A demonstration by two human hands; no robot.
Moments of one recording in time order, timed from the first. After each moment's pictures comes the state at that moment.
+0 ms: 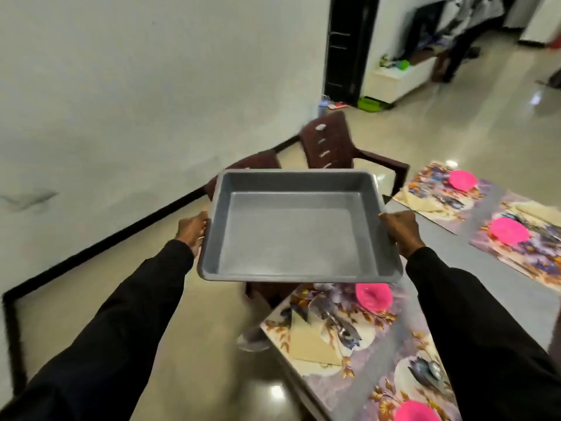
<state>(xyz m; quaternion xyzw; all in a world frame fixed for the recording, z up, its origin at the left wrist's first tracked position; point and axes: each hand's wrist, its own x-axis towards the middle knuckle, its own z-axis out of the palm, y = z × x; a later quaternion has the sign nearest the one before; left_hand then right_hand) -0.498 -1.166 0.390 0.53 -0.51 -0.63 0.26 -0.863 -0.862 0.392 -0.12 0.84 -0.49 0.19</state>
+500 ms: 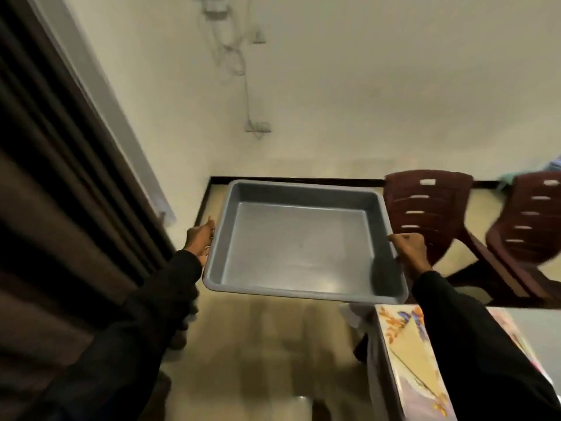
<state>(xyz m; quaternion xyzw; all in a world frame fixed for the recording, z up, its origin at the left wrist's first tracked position) -0.070 -0.962 0.391 0.66 -0.25 -0.52 0.48 -0.540 -0.981 0.378 -0.43 0.74 -0.40 0.34</state>
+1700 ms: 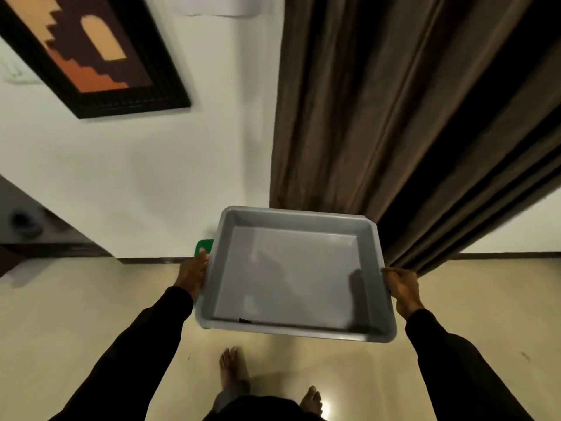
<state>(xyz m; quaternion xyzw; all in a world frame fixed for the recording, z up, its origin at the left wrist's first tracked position) -0.094 -0.283 0.264 0.65 0.32 -0.12 0.68 -0.097 -0.766 0.268 -0.78 0.29 0.03 0.56</state>
